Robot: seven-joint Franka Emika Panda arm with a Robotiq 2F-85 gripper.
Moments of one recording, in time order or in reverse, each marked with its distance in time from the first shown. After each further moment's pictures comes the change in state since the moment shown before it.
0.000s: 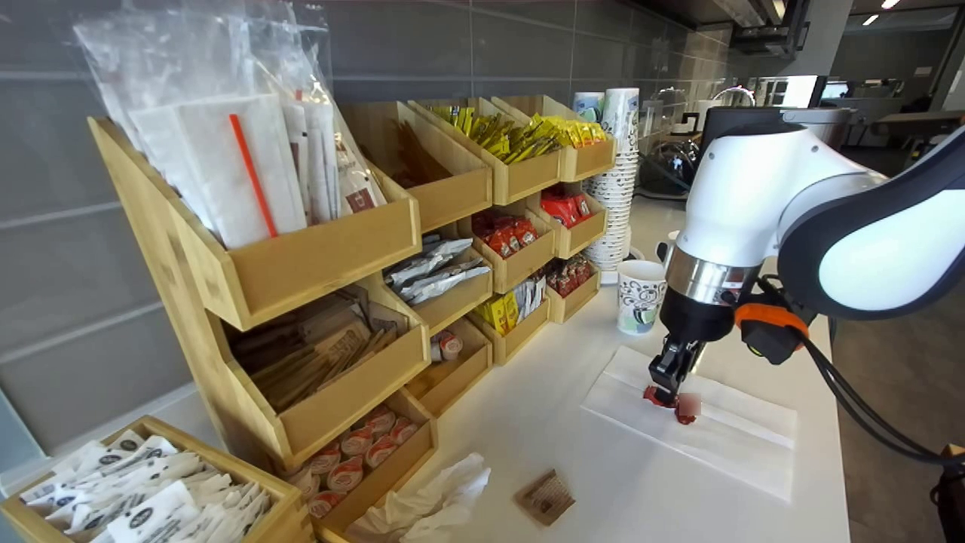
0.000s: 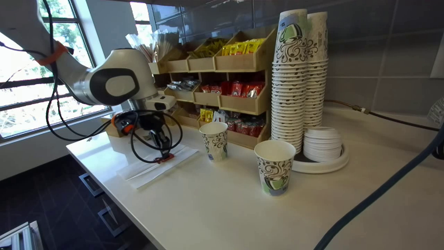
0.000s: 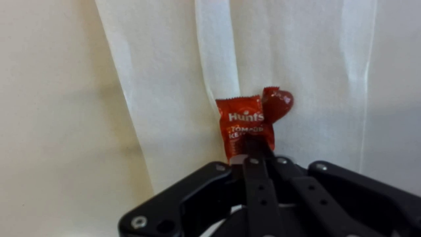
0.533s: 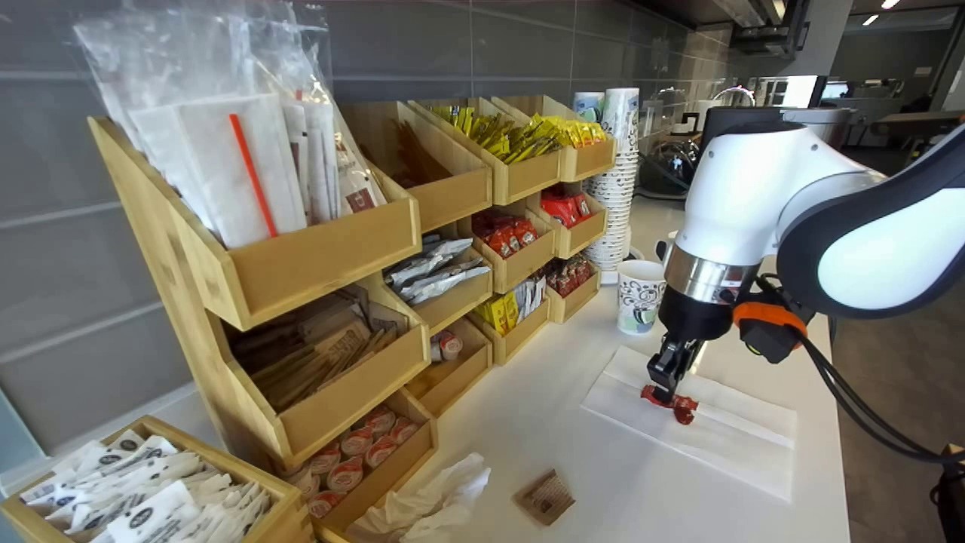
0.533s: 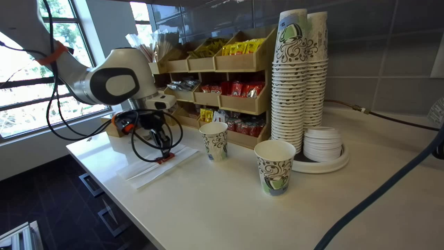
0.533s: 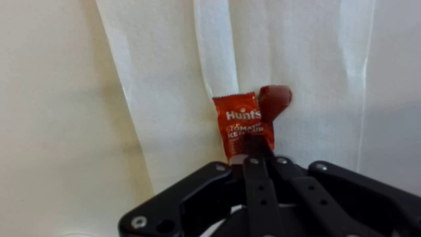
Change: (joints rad) arm 0.003 0.000 -0.001 0.004 -0.001 0.003 0.000
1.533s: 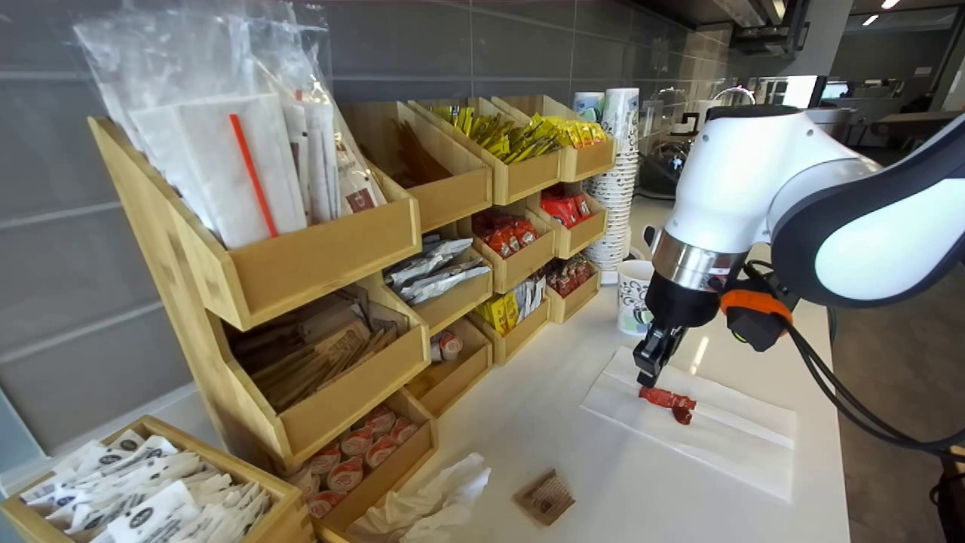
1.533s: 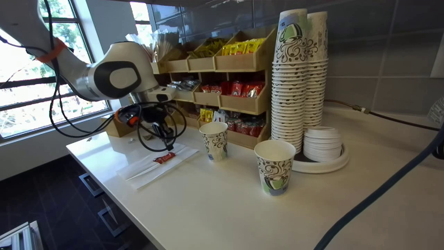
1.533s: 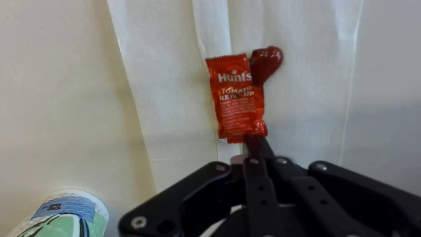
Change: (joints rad) arm 0.012 0.000 0.000 0.042 -0.059 0.003 0.022
